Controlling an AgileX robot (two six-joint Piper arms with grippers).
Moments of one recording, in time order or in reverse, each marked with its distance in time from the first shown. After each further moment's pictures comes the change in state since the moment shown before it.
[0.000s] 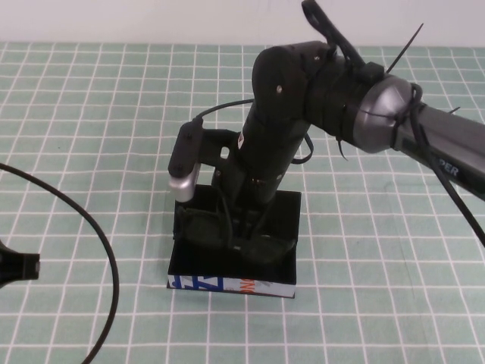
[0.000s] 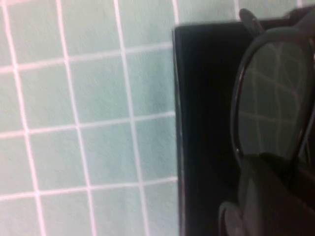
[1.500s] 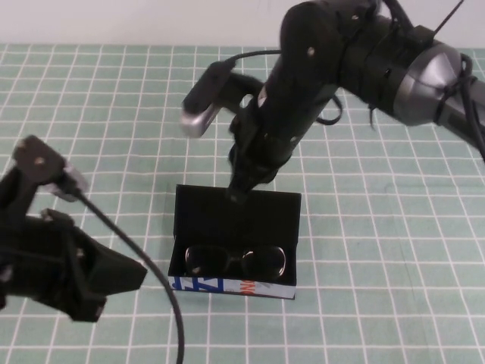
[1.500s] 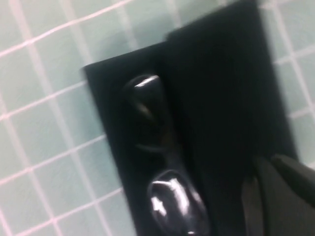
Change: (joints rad) right arm -0.038 -0.071 -0.043 -0.089 -0.052 0.271; left arm 0.002 0.189 0.000 -0.658 0.097 0.972
